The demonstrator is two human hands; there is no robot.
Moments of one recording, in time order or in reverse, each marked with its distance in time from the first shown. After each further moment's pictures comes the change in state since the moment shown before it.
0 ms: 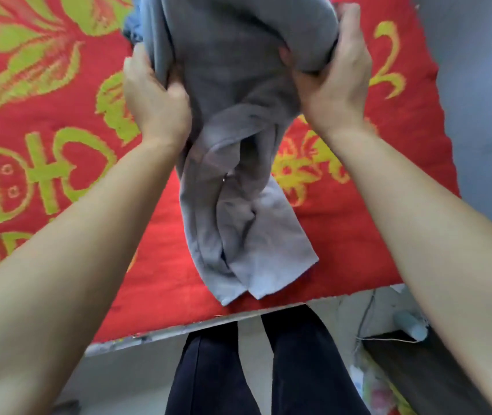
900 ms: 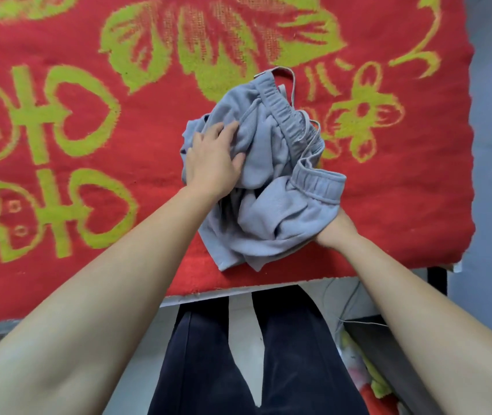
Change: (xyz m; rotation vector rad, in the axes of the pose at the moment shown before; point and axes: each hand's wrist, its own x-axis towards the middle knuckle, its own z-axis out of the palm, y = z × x) left_hand -0.122 -0.084 0.004 0.422 -0.658 0.022; right_hand -0.210 0.101 -0.014 -0.565 -1.101 0.589
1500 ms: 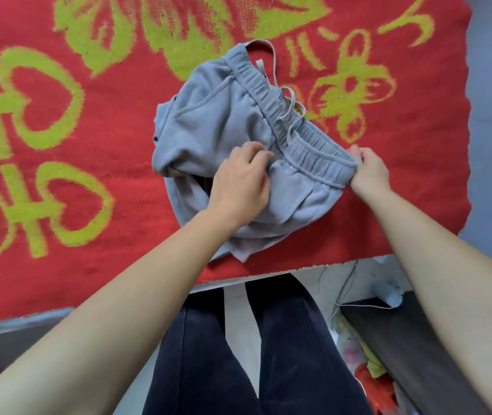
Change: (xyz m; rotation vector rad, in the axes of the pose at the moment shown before) left_hand -0.047 0.059 0.044 -0.076 -0.025 0.341; right_hand 0.033 0.053 -0.061 0.344 0.400 0.255
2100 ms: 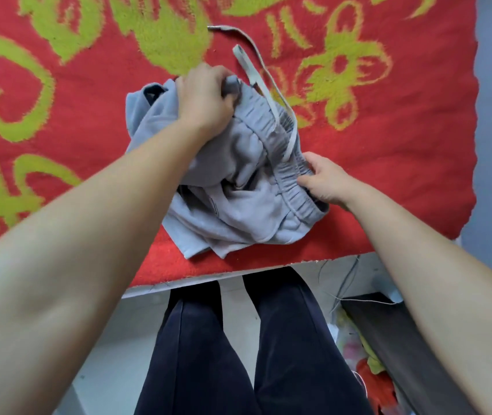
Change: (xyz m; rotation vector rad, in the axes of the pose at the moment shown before) left_hand 0.112 -0.034 -0.003 0.137 -0.006 -0.317; right_hand 0.002 0.011 0.026 0.078 -0.542 -0.225
